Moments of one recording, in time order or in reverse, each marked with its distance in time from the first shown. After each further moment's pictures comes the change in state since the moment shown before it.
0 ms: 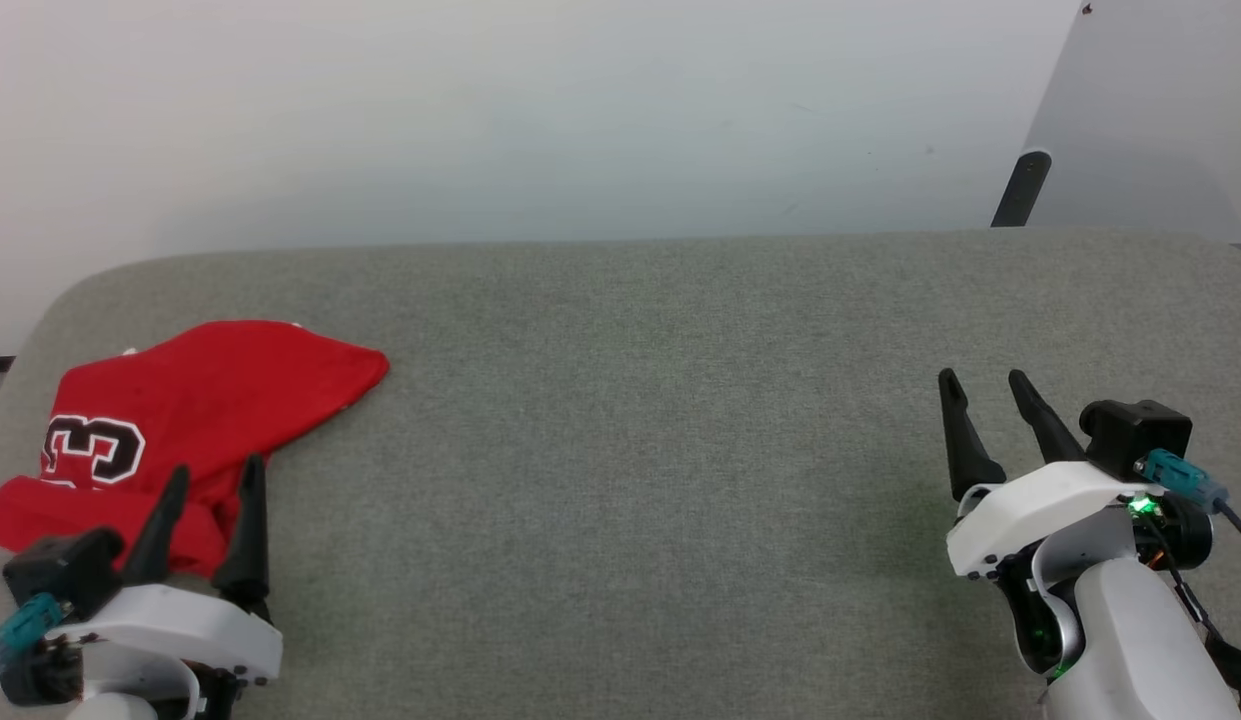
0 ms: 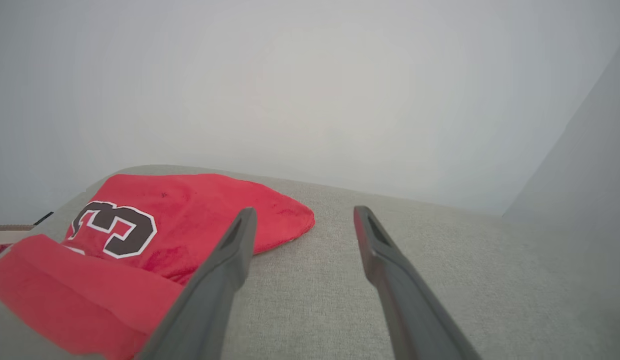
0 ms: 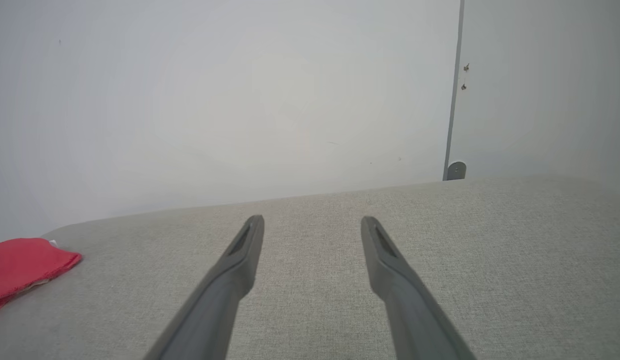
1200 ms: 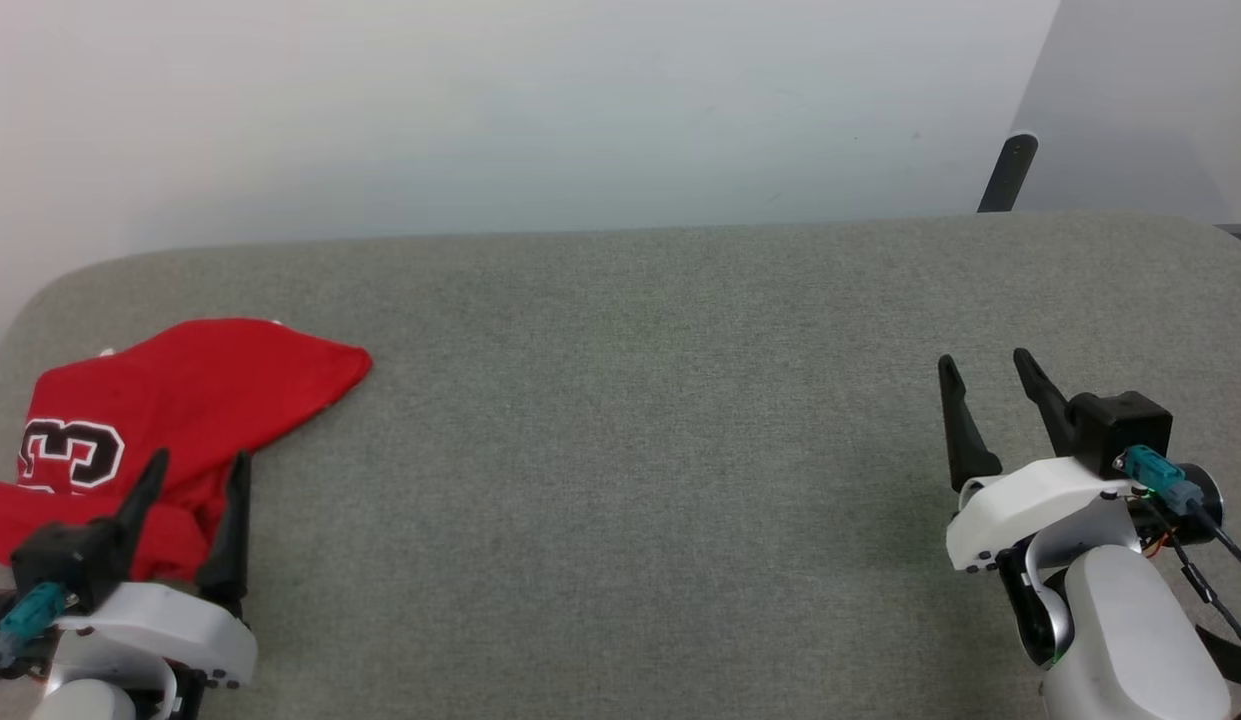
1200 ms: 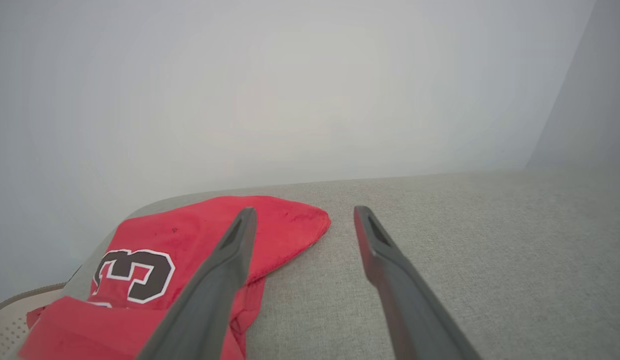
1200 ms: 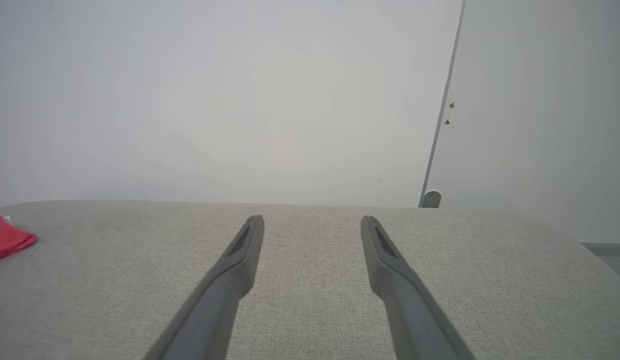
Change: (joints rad) left arm -0.030 0.099 -0.058 0.055 0.138 -0.004 -0.073; right arm -0.037 0.000 -0.013 0.054 -0.174 0.000 -0.094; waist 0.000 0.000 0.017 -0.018
